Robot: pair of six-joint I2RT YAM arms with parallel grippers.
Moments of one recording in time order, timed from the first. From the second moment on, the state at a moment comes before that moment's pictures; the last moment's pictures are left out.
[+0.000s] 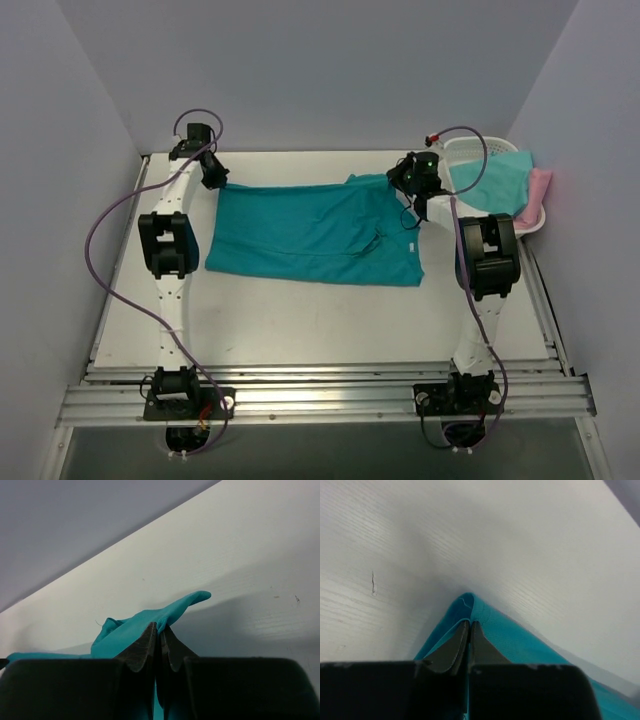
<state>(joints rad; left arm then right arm) -0.03 2.56 2.41 -0.80 -0.07 -0.69 0.12 2.08 1.39 0.33 -0.04 0.67</state>
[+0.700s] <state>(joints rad) -0.01 2.36 2.18 -0.66 -0.03 -0.58 0.16 2.04 1.36 0.24 -0.02 0.60</state>
